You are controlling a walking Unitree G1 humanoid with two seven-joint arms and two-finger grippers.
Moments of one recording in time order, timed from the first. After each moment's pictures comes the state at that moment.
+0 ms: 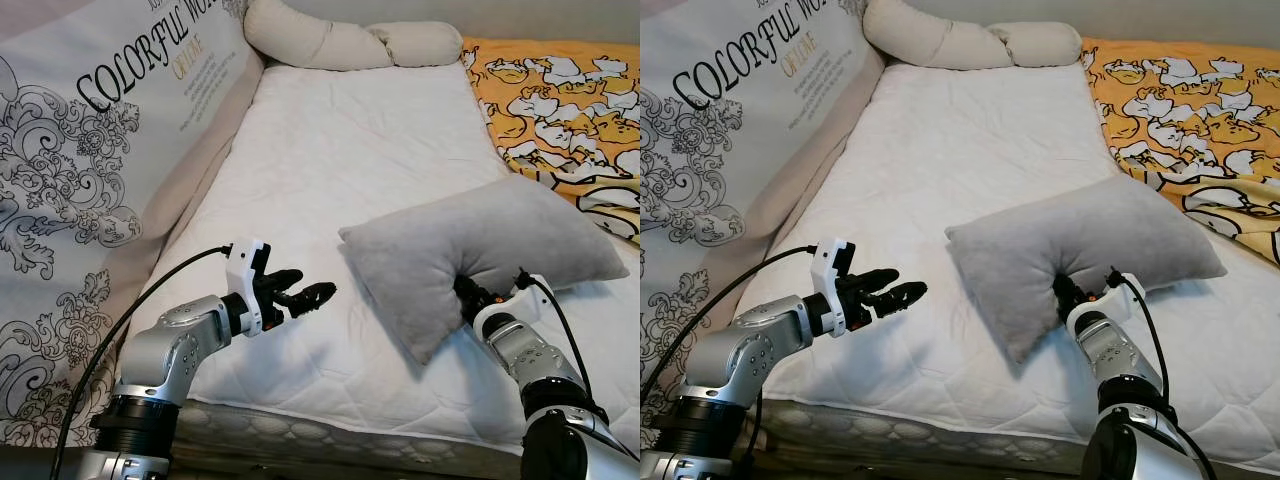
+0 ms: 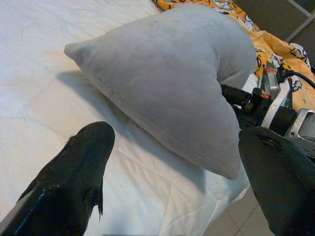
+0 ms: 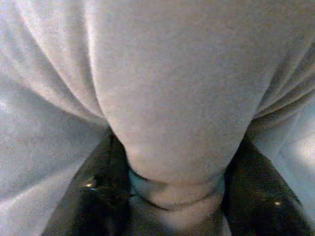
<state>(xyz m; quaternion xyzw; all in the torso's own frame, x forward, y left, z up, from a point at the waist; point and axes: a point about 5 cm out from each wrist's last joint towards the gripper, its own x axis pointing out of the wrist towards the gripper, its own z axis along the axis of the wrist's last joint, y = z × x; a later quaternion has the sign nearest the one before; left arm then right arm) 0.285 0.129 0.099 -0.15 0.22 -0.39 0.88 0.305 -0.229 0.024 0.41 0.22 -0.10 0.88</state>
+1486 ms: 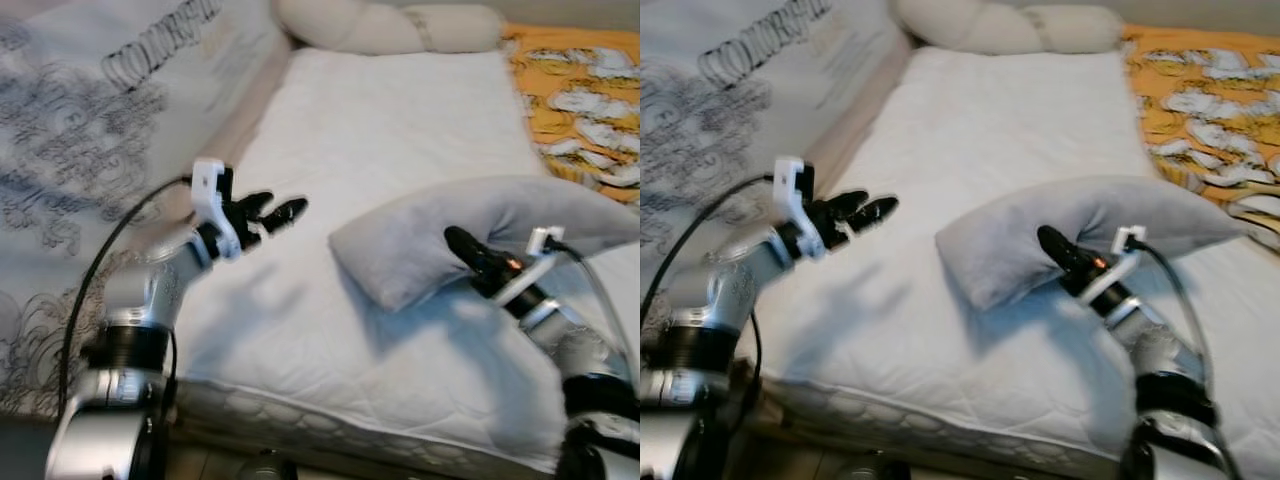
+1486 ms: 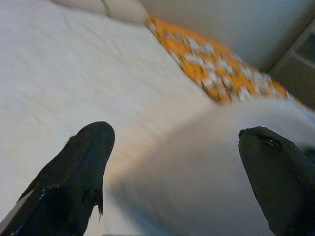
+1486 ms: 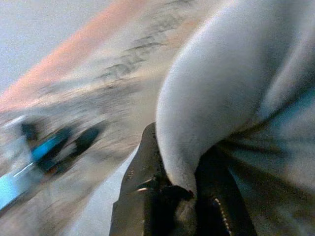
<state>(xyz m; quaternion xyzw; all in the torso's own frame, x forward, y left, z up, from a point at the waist) 0.356 0.165 0.173 -0.17 0.08 -0.33 0.93 0.304 -0.229 0.112 0.37 0.05 0.35 0.86</state>
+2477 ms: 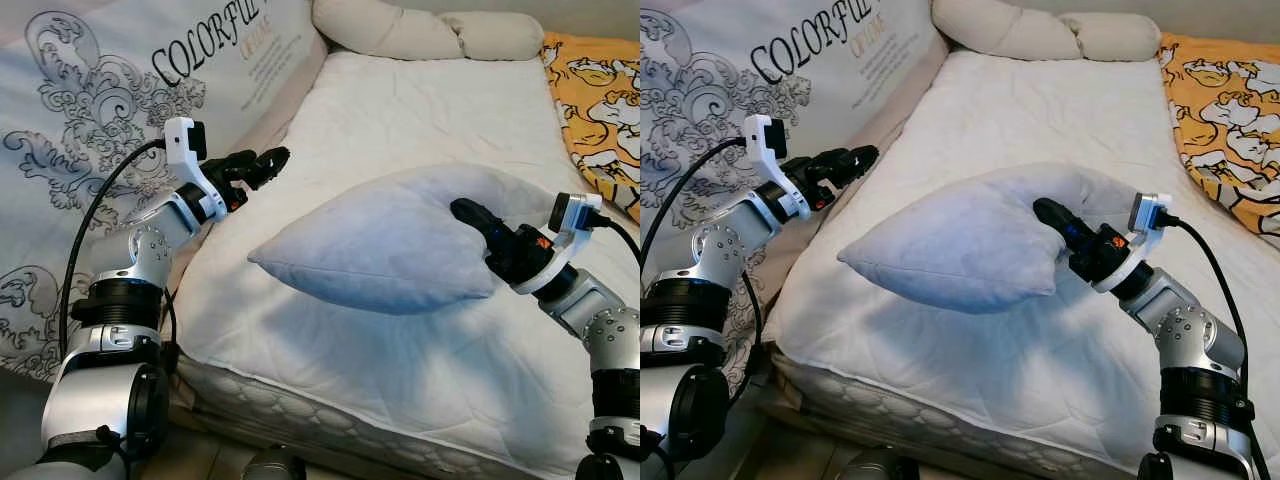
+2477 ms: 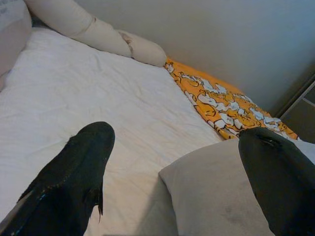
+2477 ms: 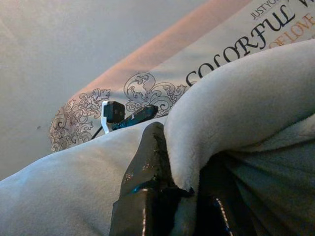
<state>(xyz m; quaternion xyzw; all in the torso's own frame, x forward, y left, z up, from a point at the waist) 0.372 0.176 0.192 -0.21 0.04 -0.31 0.93 0.296 -0.224 0.156 0.35 -0.01 0.46 0.81</state>
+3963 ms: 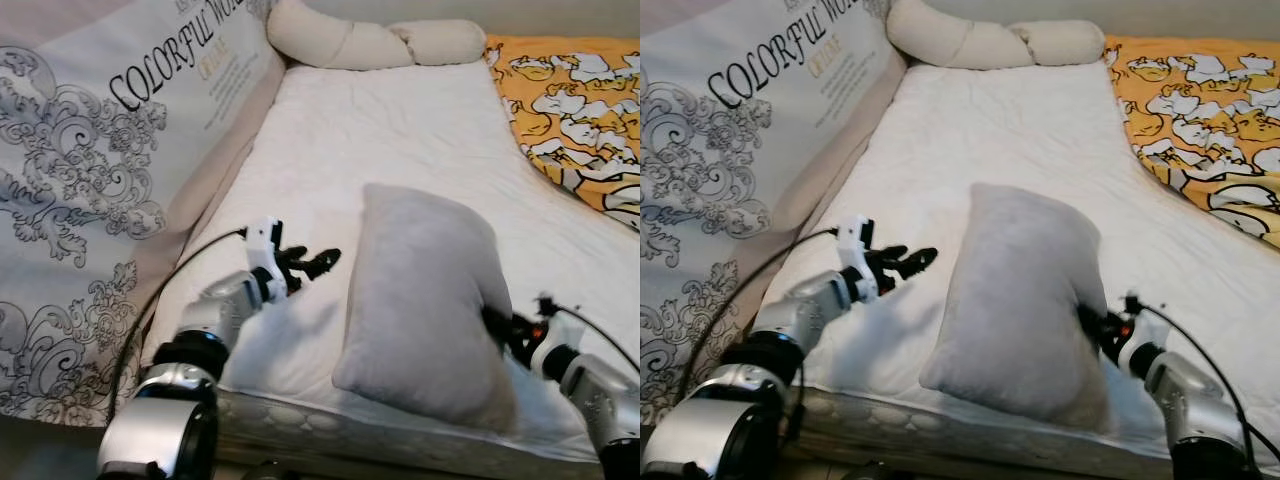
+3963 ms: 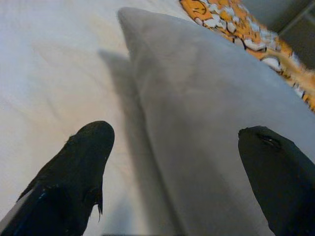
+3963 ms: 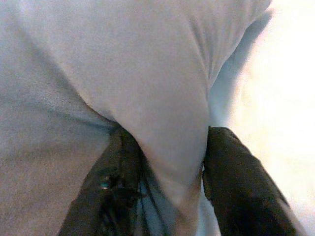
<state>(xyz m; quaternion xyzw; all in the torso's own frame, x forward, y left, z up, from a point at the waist) 0.342 0.105 0.072 -0.22 0.21 -0.31 0.90 0.255 -0.283 0.042 0.11 0.23 0.10 0.96</state>
